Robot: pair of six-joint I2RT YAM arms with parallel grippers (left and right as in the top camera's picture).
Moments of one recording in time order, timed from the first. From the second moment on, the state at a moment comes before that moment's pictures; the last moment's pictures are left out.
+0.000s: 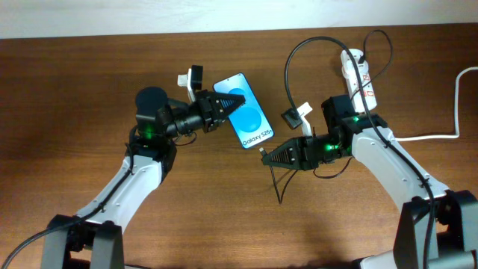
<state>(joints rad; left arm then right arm) -0.23 1.56 0.86 0.61 0.98 -1.26 0.16 1.63 1.06 -0.93 -1.53 -0.32</state>
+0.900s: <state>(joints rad) -0.24 1.56 0.86 0.61 0.99 -1.26 0.16 1.63 1.06 -0.88 -1.53 -0.27</state>
